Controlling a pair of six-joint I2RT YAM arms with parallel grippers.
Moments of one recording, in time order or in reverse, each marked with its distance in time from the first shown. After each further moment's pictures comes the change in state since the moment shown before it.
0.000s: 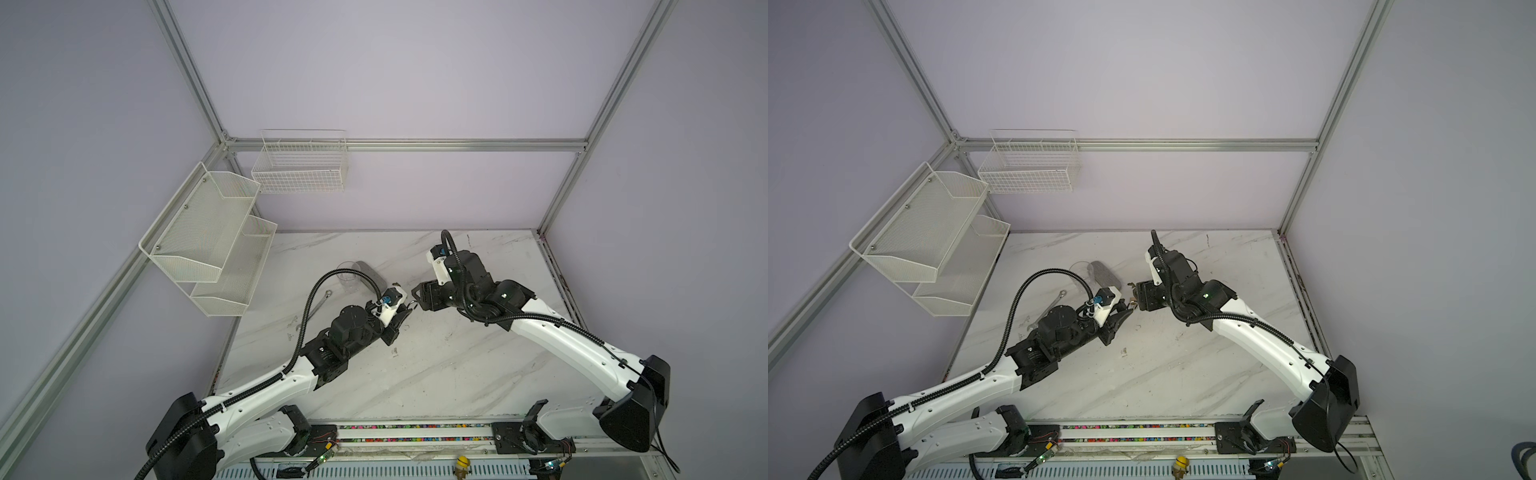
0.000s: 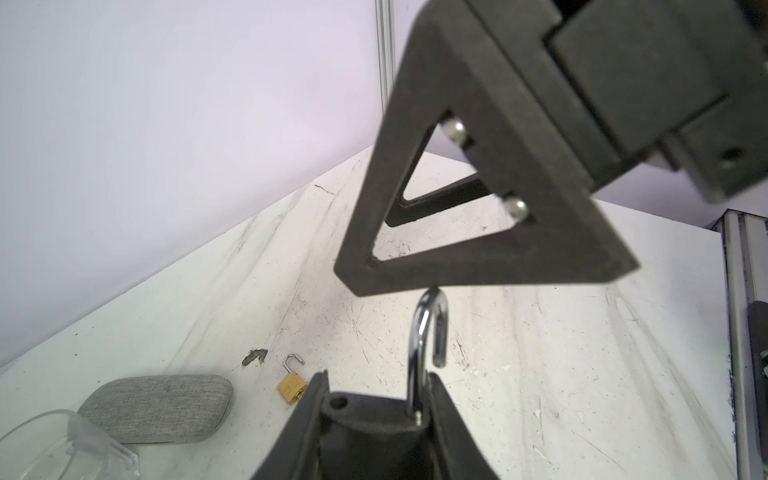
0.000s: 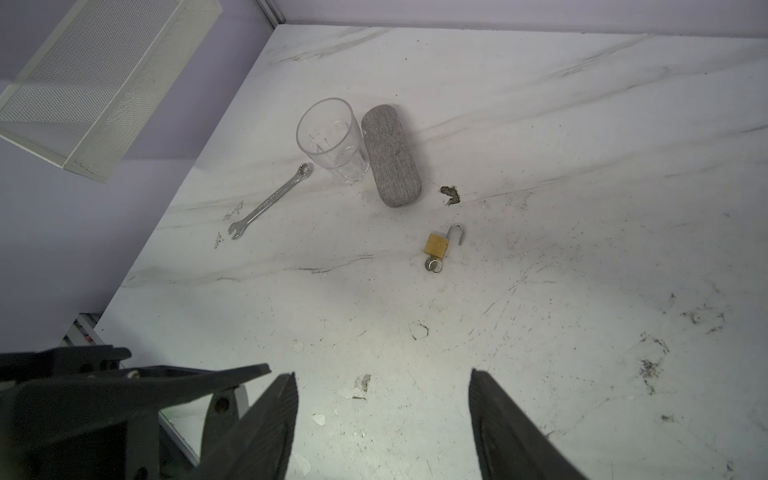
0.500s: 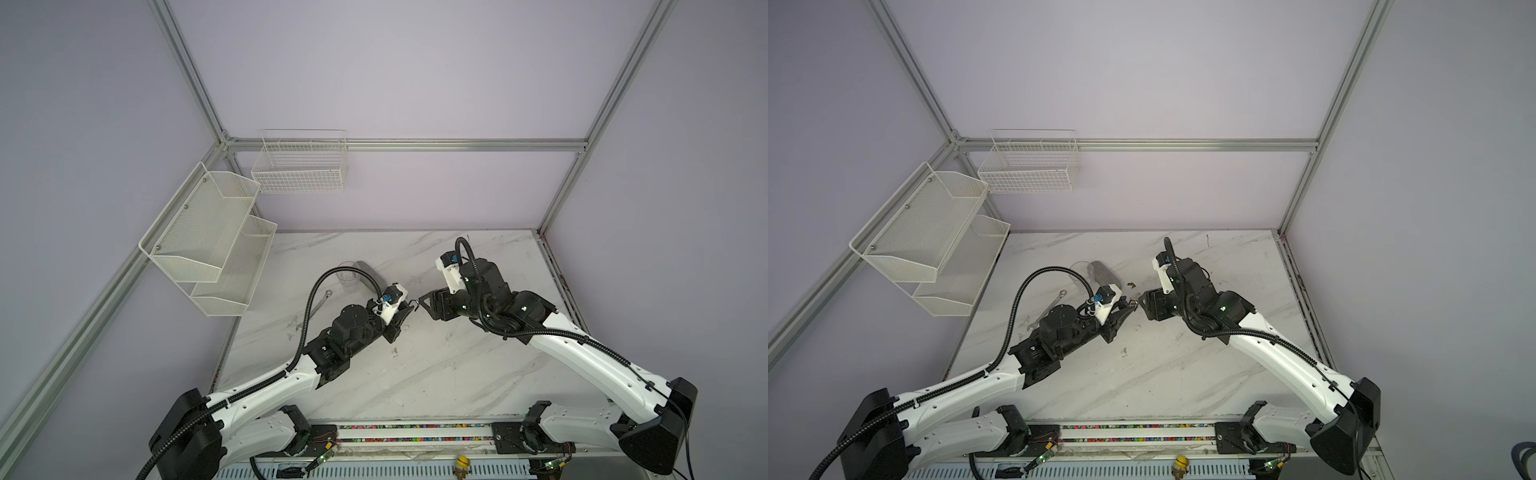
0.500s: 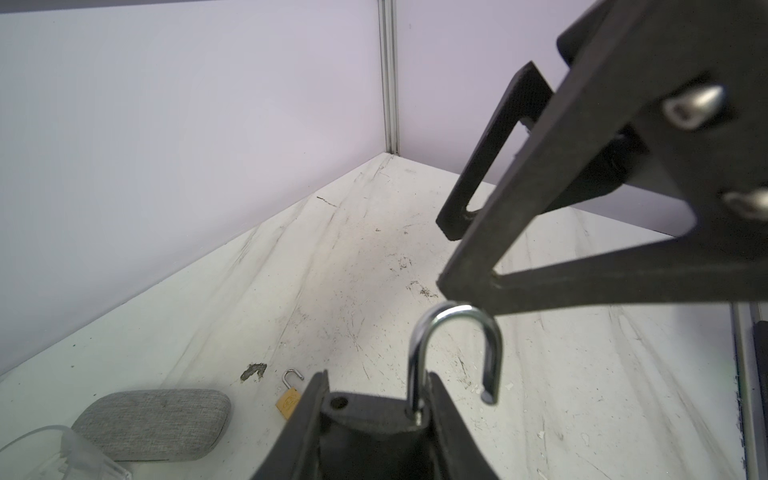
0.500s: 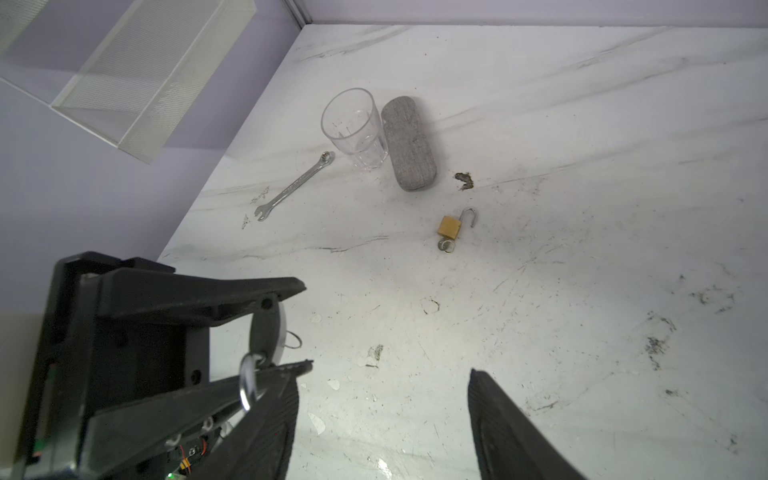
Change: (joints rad) left arm 0.000 0.026 0.000 0.052 -0.013 -0.022; right arm -0.022 -0.132 -0.095 -0.008 -0.021 0.007
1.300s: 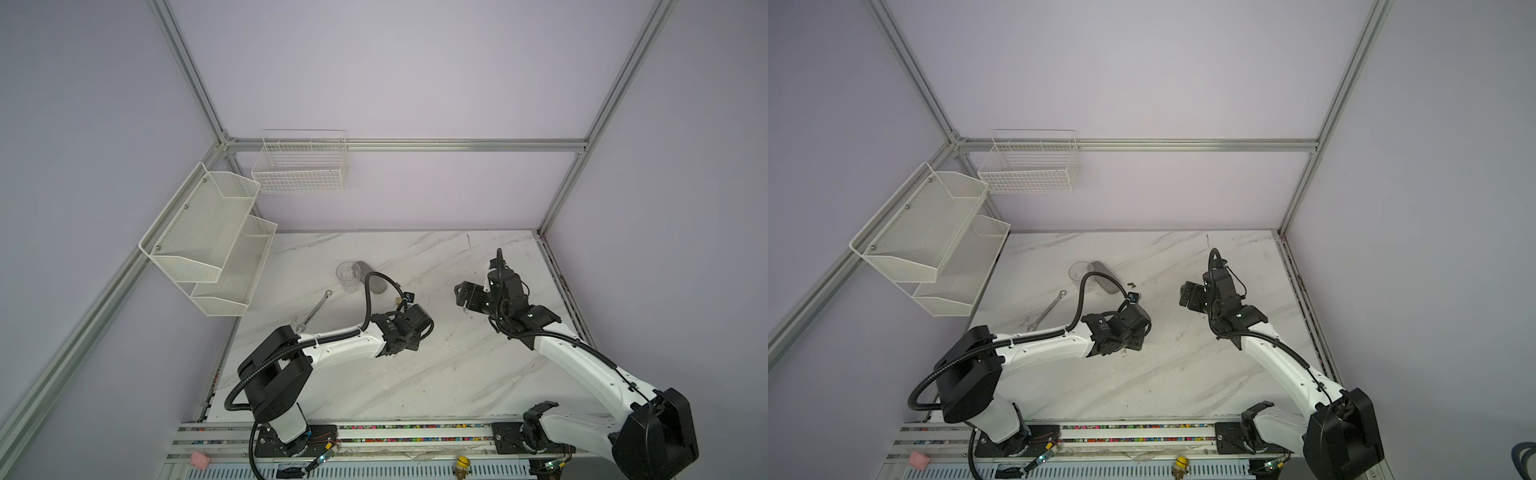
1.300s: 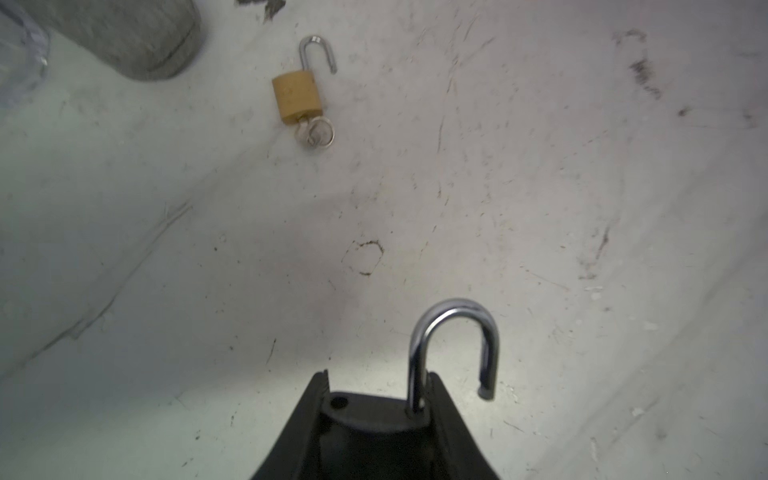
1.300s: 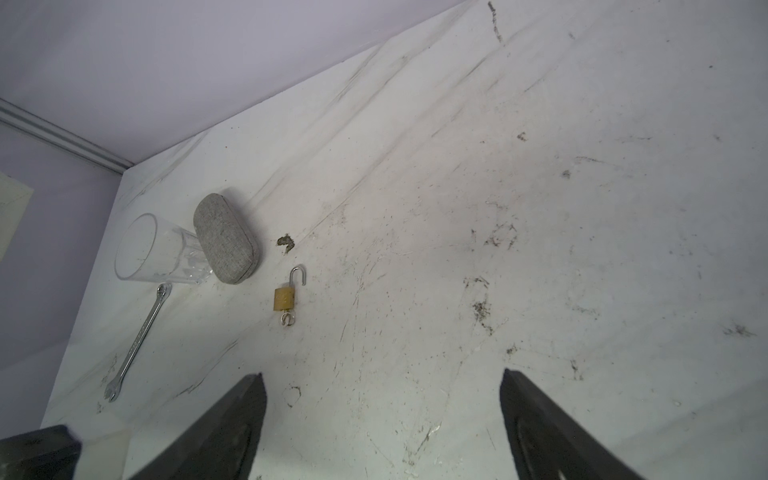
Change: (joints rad) left arm -0.156 0.588 0.446 -0.810 -0.344 -0.769; right arm -0.321 -0.056 -0.362 0.314 0.108 0.206
